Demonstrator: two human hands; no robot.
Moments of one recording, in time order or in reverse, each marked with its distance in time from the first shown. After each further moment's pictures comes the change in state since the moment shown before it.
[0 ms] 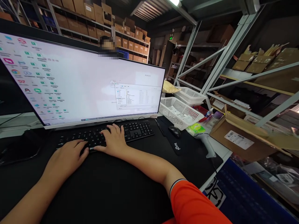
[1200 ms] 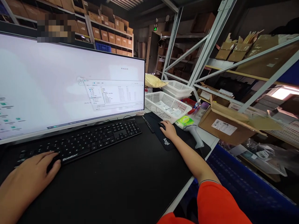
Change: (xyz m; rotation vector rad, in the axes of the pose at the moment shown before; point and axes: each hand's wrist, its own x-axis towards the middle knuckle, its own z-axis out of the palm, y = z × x) left_hand 0.001 -0.018 0.017 -0.082 -0.077 -0.055; right_hand -0.167 0.286 -0.148 -0.278 0.136 0.502
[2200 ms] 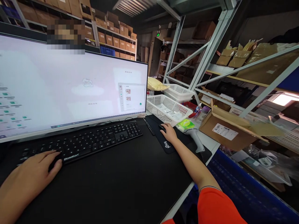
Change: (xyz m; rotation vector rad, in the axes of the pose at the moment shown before) left_hand 0.005 -0.013 0.020 -0.021 0.061 0.084; right_hand 0.001 0.001 0.001 0.010 -0.018 -0.013
